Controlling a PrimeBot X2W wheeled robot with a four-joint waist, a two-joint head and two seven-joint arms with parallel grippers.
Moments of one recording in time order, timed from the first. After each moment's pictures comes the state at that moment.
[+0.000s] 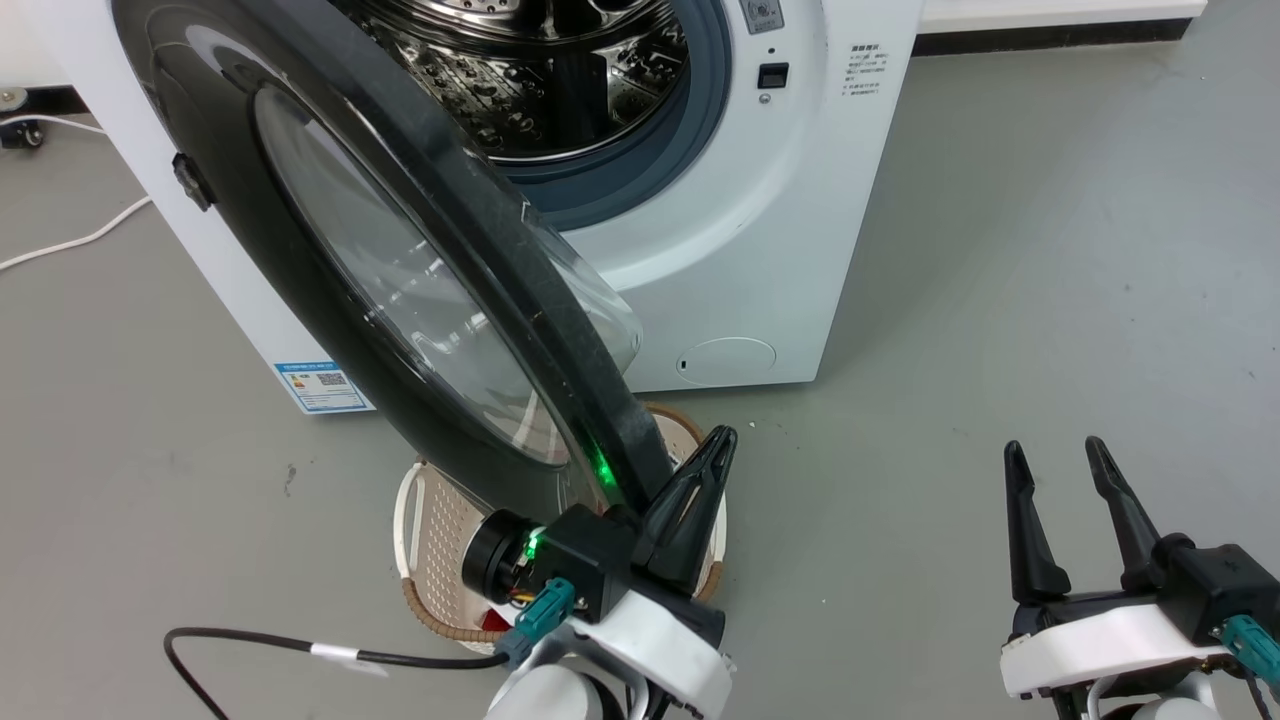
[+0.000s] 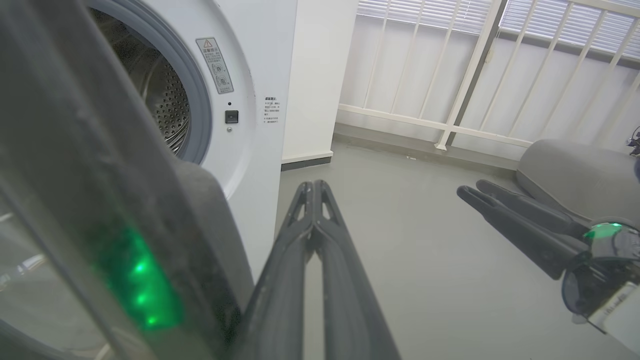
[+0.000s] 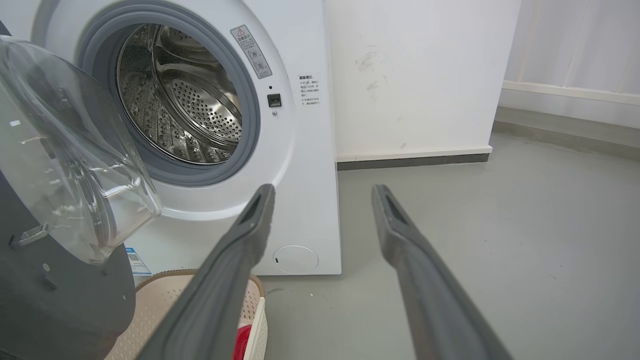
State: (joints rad) left arm -0.26 0.08 -0.60 0.12 -0.34 0.09 -0.20; right arm -0.02 -0.05 -0.03 0.10 0.12 0.13 -0.26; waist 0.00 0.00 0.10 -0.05
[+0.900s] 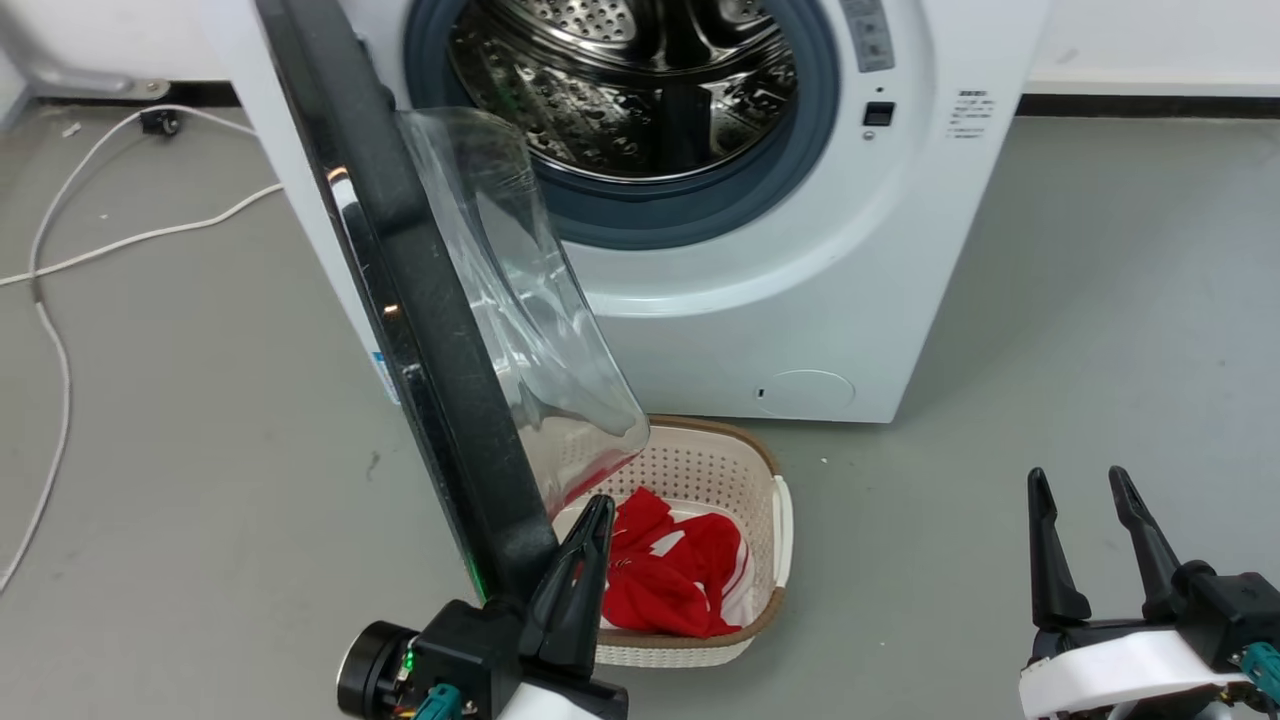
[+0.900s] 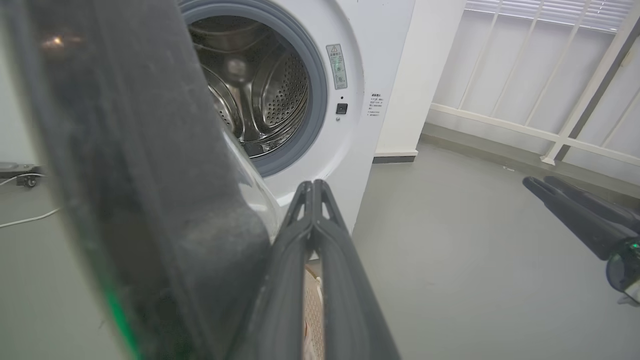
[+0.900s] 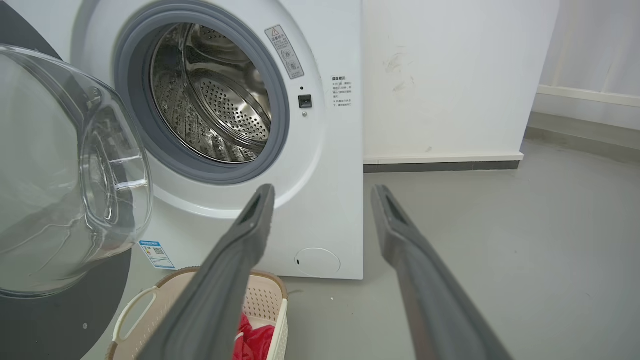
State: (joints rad) left arm 0.00 0.23 -0.55 -0.23 -0.31 0.28 -0.07; right arm 0.02 -0.05 -0.06 0.10 0.12 0.13 -0.26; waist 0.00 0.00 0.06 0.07
